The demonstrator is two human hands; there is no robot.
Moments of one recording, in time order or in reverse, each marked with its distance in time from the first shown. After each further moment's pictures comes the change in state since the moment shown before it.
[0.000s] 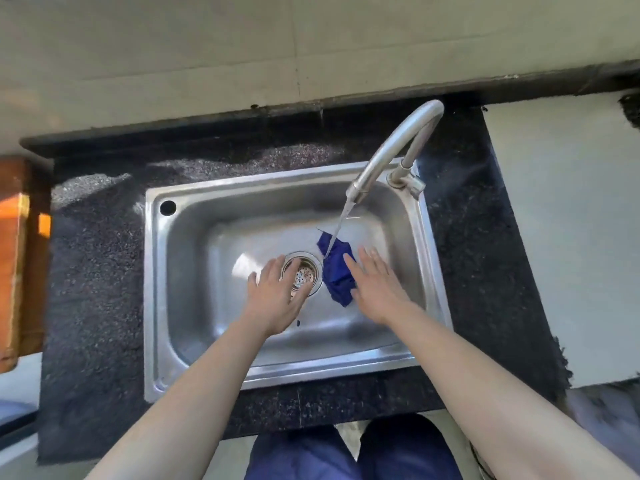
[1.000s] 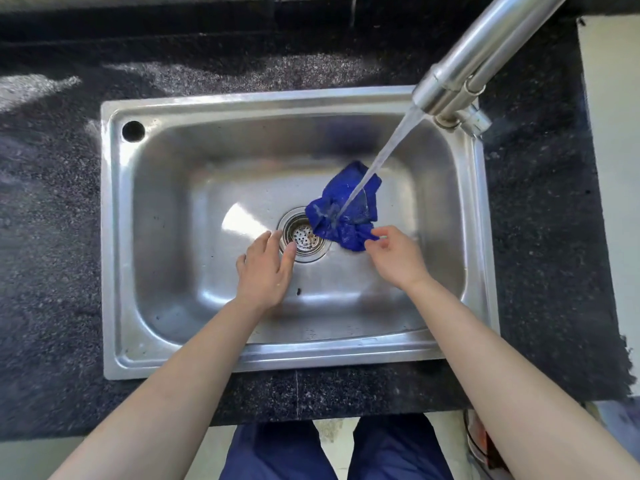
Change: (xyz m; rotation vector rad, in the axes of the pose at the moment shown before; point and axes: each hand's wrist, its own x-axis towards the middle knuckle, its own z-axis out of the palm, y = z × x) left_hand 0.027 -0.041 0.087 -0.330 0.132 -0.220; right_hand 0.038 0.006 0.045 0.822 0.077 0.448
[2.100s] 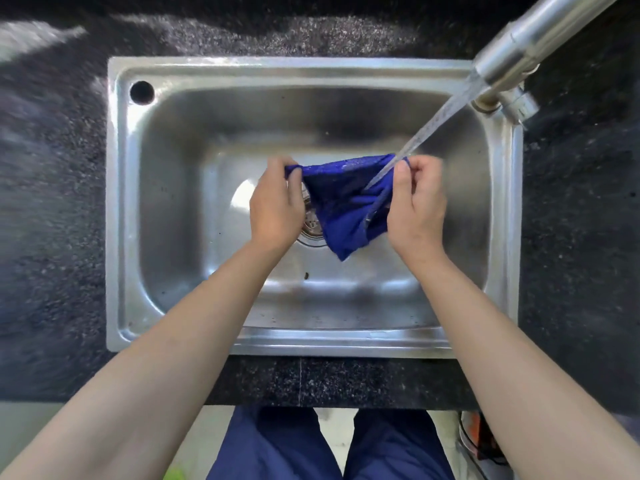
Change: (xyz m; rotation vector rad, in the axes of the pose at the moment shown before) left_hand 0.039 0.046 -0.035 -0.390 0.421 0.087; right_hand -0.020 -0.065 -0.011 0.313 0.456 -0.490
